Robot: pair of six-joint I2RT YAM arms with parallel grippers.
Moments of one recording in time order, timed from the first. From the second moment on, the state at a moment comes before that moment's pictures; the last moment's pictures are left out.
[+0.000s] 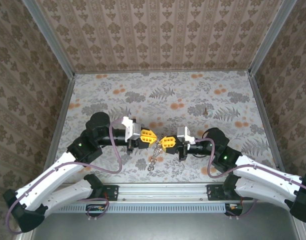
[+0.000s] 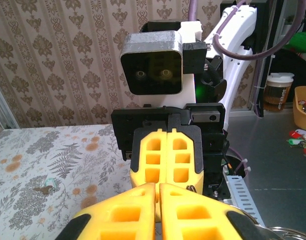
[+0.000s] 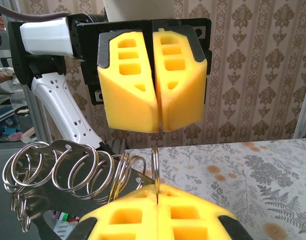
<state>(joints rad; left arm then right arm) -0.84 0.82 0.84 -0.15 0.81 0.17 0.88 0.85 0.51 0.43 -0.53 0.02</state>
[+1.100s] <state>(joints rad) -0.86 0.86 0.87 -0.28 0.76 0.21 0.89 0.85 0.51 0.45 -0.50 0.01</state>
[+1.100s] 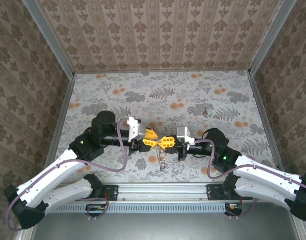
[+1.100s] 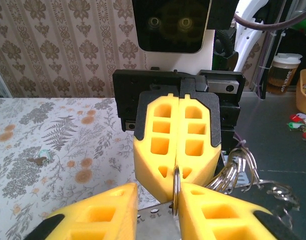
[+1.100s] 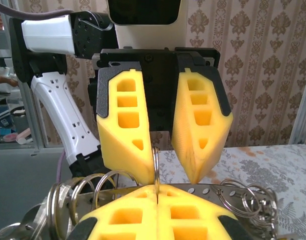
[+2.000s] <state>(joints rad) -0.87 1.20 1.42 -0.94 0.56 0.44 0.83 0.82 0.76 -0.13 -0.30 -0.09</state>
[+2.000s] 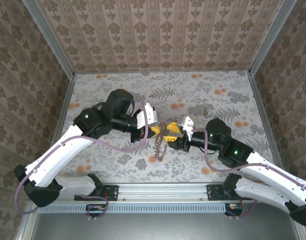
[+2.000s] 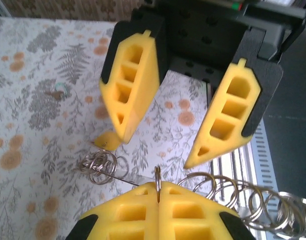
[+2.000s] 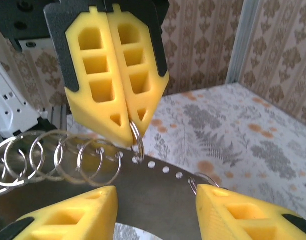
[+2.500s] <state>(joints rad) -0.85 1.24 1.44 -1.05 0.57 0.50 0.83 0.93 0.94 -0.31 -0.35 -0.15</state>
